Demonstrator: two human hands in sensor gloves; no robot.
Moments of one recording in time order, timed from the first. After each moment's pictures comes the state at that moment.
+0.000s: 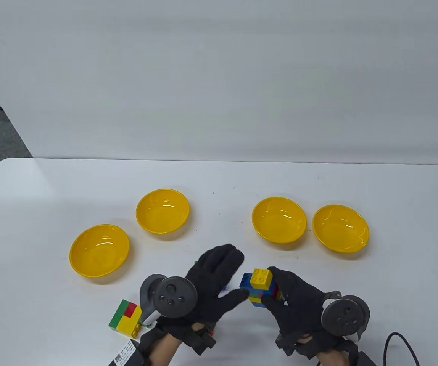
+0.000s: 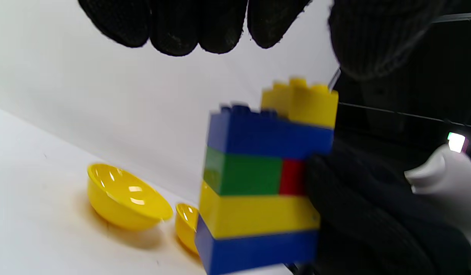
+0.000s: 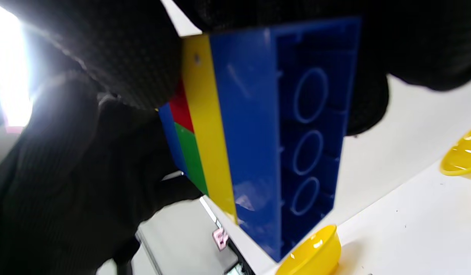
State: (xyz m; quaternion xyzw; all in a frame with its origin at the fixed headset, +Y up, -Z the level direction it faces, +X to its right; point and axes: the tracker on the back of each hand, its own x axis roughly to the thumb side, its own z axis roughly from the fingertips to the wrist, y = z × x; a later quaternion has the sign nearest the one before) left_hand -0.094 -0.641 -0.264 0.06 -0.33 0.36 0.87; right_hand 0.159 -0.673 -0.250 0.28 -0.20 0.84 0.42
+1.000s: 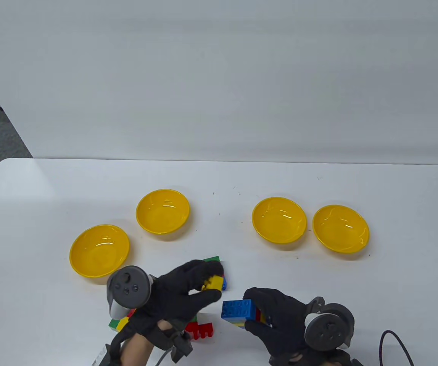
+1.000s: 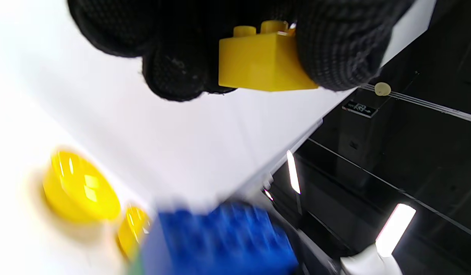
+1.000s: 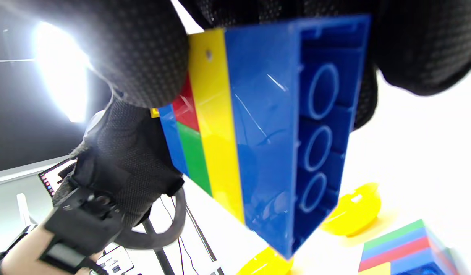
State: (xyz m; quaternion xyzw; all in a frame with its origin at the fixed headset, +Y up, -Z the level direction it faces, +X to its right) left_hand -0.173 -0.607 -0.270 0.08 -0.30 0.48 0.82; right_hand 0.139 -0.667 -0.233 0.34 -0.14 0.82 0.43
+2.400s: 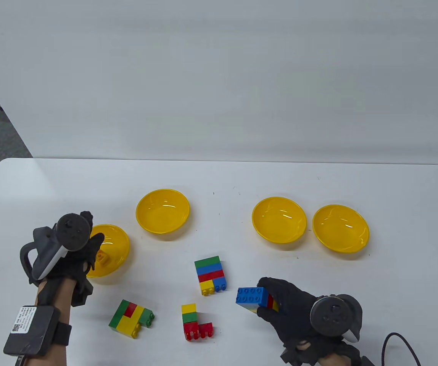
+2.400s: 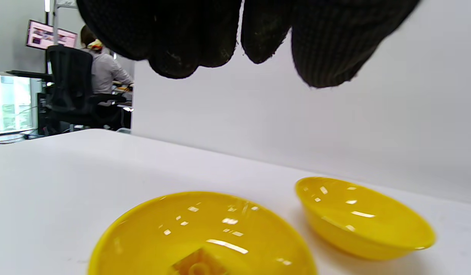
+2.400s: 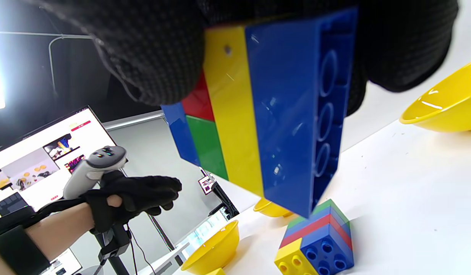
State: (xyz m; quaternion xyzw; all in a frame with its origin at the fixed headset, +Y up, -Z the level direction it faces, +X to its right) left_hand -0.323 -0.604 -0.341 0.06 0.07 0.08 0.99; right_hand 0.155 -0.675 -0.248 0.27 -0.10 0.86 0.41
